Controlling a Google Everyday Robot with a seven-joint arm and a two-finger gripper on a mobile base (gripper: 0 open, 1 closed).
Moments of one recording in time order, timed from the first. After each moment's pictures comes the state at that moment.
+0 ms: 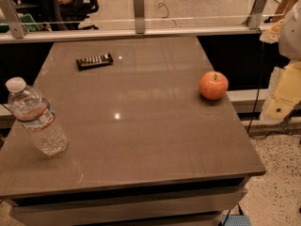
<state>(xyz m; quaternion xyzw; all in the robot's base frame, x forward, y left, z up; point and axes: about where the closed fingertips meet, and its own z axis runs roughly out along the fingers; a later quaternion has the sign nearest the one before) 0.438 -0.216 0.980 -0.60 0.78 -0.04 0.17</state>
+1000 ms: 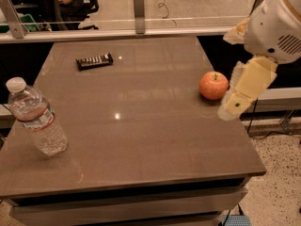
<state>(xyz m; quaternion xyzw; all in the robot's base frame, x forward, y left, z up) 0.440 -0.142 0.985 -0.61 0.76 0.06 0.23</state>
